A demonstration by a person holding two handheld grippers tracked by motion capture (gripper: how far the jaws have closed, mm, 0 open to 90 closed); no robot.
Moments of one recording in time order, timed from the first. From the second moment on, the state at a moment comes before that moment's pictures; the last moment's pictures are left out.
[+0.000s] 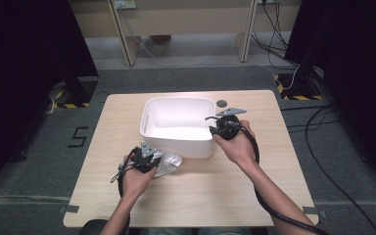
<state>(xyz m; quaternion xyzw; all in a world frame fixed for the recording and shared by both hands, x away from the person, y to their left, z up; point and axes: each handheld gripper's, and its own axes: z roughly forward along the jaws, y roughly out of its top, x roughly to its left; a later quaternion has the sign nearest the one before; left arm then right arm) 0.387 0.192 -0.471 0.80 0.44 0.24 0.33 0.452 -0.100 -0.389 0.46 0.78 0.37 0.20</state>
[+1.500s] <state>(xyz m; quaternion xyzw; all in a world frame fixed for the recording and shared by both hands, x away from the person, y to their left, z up) 0.377 0.180 -0.420 0.78 0.41 0.28 0.37 0.451 -0.098 -0.389 0.46 0.78 0.37 0.20</state>
